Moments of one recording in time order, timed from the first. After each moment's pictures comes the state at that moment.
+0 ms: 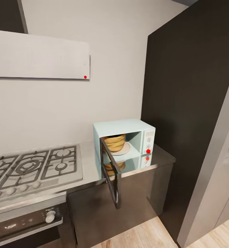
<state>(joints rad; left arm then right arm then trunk) 0.00 -0.07 0.11 -0.08 0.20 -0.05 -0.03 -0.18 -0.21 -0.05 0.03 0.05 -0.05 0.13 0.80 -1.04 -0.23</state>
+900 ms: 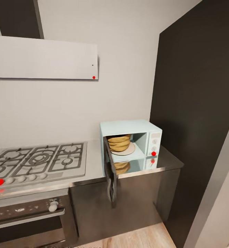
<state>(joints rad) 0.00 -0.07 0.12 -0.08 0.20 -0.05 -0.03 -0.18 -0.21 -0.05 0.03 0.04 -0.05 0.13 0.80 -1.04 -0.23</state>
